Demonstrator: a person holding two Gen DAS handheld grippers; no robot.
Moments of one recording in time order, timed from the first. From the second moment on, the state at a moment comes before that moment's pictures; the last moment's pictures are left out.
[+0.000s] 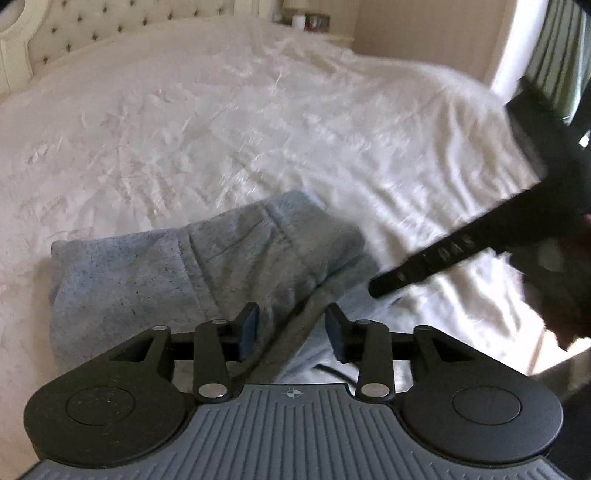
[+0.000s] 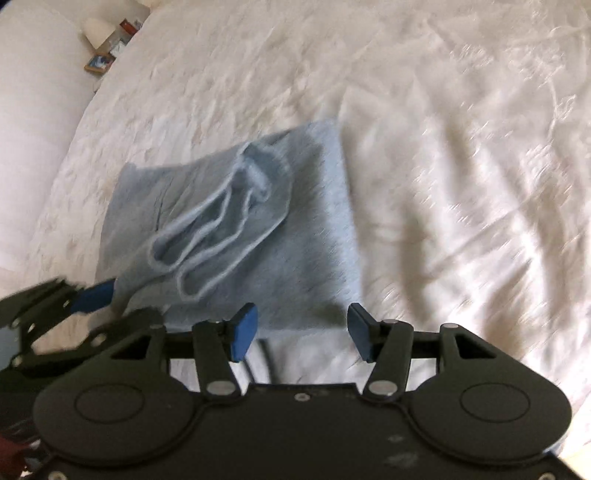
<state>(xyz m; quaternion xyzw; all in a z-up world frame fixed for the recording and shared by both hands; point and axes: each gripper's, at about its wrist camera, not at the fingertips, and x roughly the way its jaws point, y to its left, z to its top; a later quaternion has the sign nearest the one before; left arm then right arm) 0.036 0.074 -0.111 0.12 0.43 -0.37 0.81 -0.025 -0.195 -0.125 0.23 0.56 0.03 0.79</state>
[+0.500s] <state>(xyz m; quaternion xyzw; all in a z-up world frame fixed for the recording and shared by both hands) 0.084 0.075 -0.173 0.04 0.59 -0.21 0.78 0.015 -0.186 -0.110 0.26 0.51 0.06 0.82</state>
